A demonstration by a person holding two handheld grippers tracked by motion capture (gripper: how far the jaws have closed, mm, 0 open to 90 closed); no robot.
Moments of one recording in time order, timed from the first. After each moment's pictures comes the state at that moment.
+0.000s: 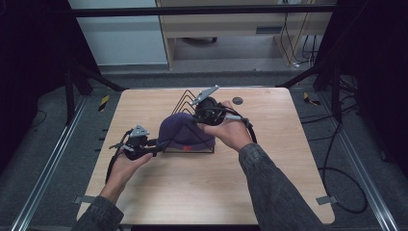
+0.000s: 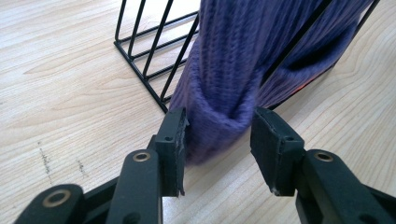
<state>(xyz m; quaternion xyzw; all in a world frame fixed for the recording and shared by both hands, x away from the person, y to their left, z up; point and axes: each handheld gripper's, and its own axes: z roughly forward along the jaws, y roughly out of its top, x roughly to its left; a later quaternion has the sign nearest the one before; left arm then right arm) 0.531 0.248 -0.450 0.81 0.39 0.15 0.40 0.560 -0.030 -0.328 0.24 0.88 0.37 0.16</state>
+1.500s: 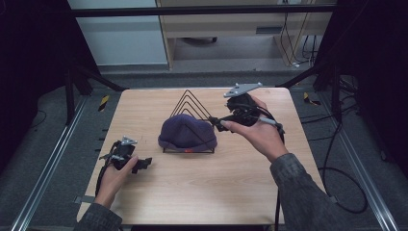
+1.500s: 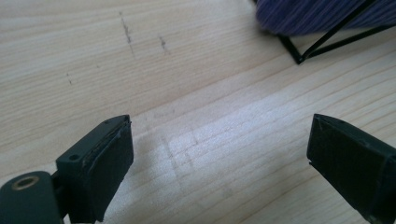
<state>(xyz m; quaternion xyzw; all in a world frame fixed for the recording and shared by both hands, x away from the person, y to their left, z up) 0.518 0.288 -0.486 0.80 0.50 0.17 0.29 0.528 -0.106 -0.295 0.33 0.82 0.42 0.20</state>
